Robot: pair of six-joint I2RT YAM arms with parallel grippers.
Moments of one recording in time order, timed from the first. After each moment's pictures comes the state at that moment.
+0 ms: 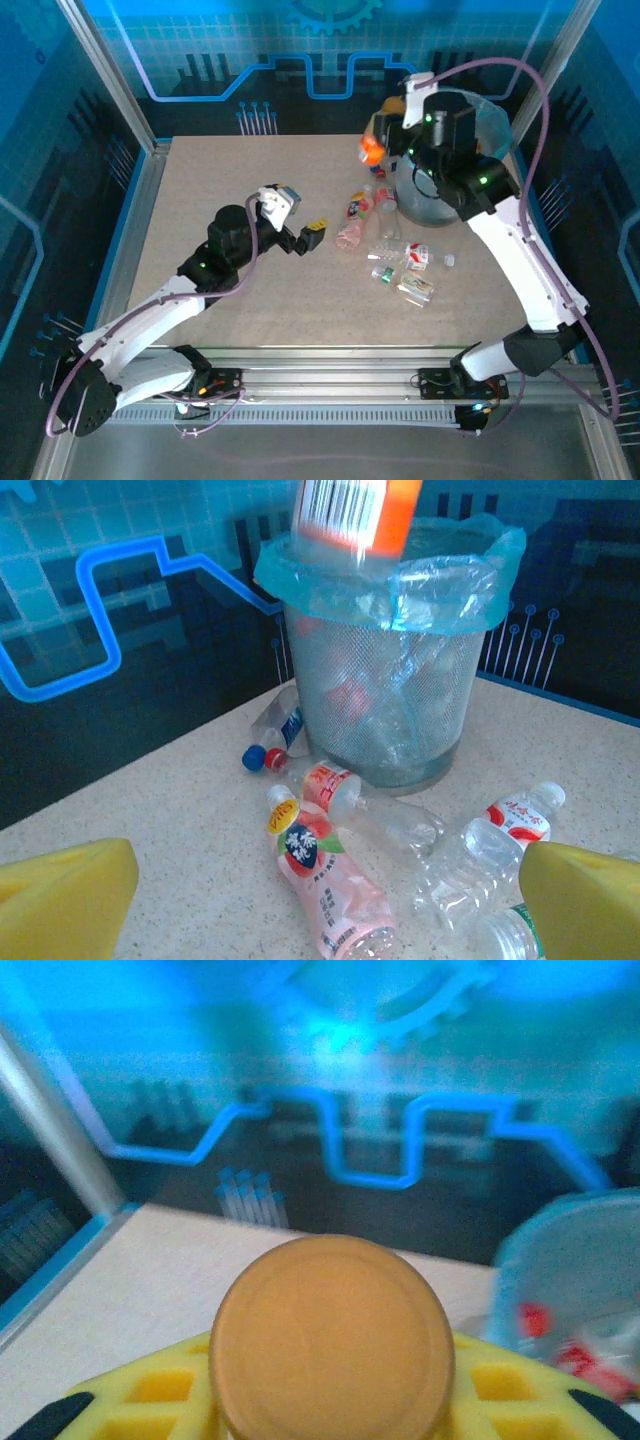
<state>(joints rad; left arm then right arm) -0.59 1.09 0.78 0.19 0.13 0.06 0.50 1.45 1.84 -0.64 0.24 0.15</state>
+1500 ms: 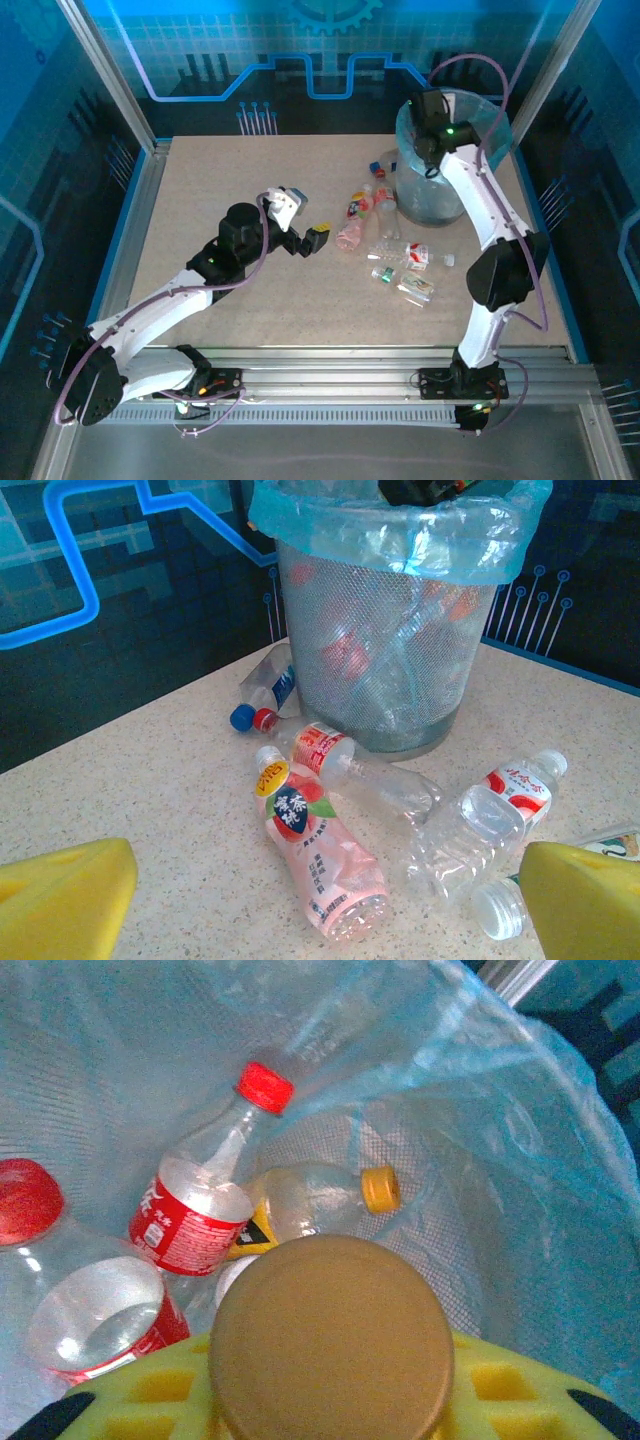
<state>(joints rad) -0.59 1.15 0.78 0.17 0.13 0.04 0.25 1.85 1.95 -0.95 0.67 0.17</state>
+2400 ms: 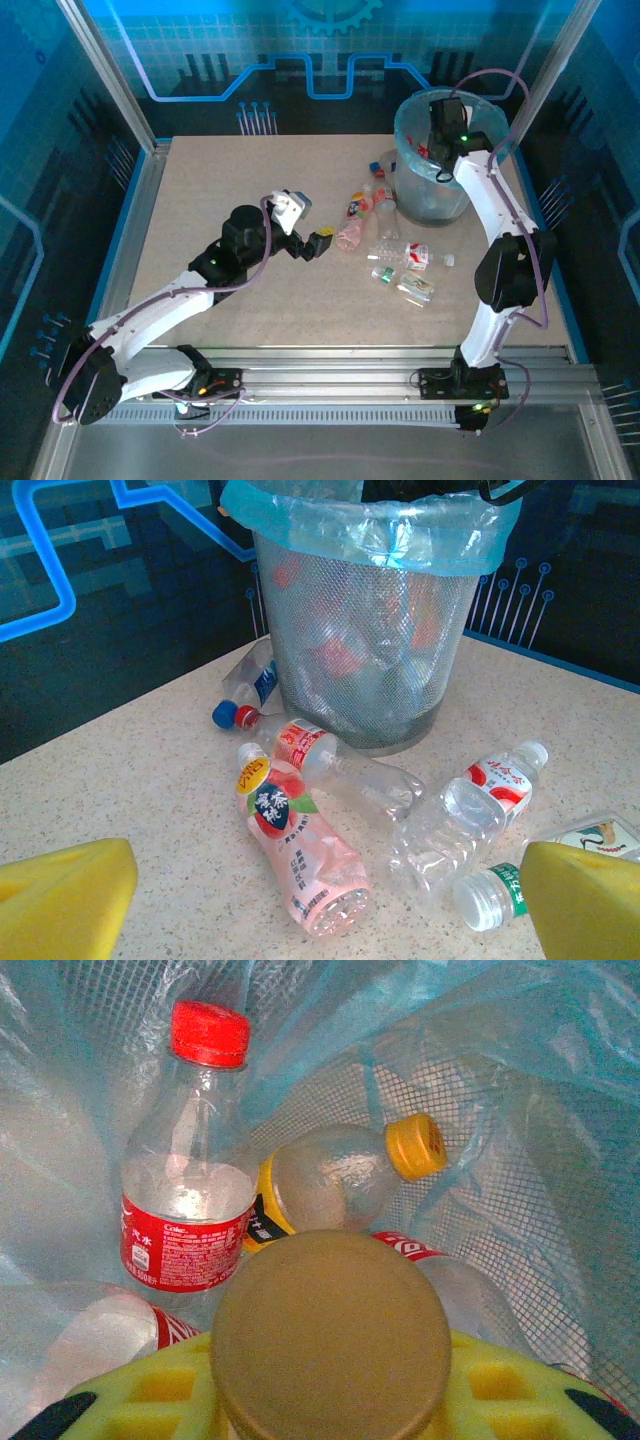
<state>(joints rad) -0.62 1.15 0.78 0.16 0.13 0.04 0.14 1.84 1.80 -0.80 0.49 0.27</state>
